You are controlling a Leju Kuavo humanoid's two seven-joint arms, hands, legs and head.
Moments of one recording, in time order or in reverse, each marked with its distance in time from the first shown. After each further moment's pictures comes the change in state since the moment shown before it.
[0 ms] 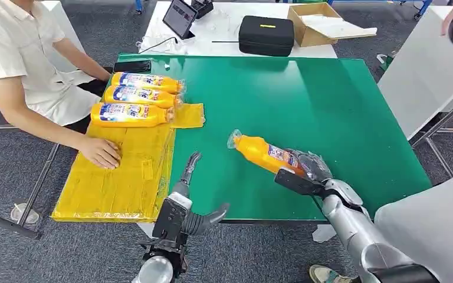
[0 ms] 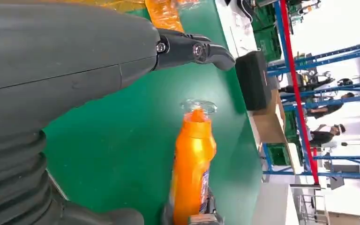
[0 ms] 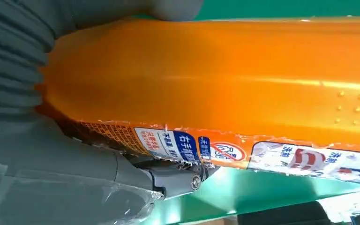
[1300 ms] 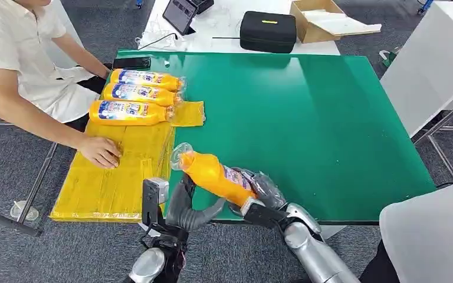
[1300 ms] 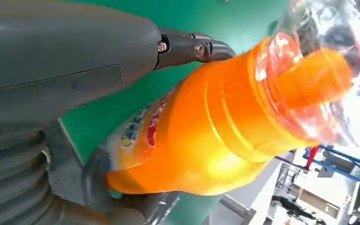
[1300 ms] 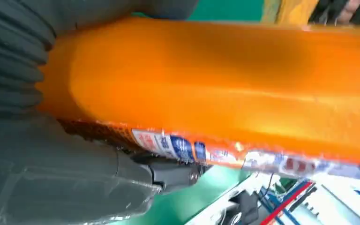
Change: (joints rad) left arm -0.014 -0.018 0.044 0.037 0.438 -0.160 0.006; right arm 0.259 0.122 0.190 -0.517 -0.314 0.092 -0.125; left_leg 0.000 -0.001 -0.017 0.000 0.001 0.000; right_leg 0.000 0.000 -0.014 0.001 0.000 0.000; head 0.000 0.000
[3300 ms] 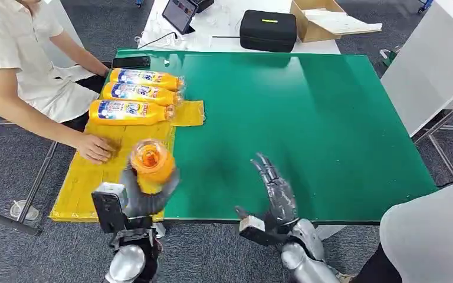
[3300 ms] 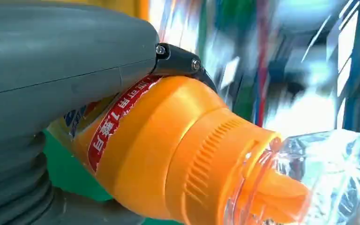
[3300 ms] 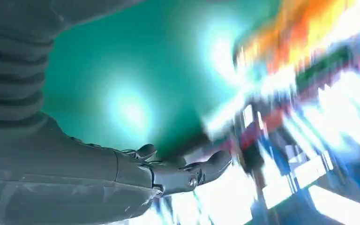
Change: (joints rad) left arm 0.049 0.037 0.141 -0.204 -0.427 0.411 -0.100; right arm 0.143 0.036 -0.098 -0.112 0.236 -0.611 -0.034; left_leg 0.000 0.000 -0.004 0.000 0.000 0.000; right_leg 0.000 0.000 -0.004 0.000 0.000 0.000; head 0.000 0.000
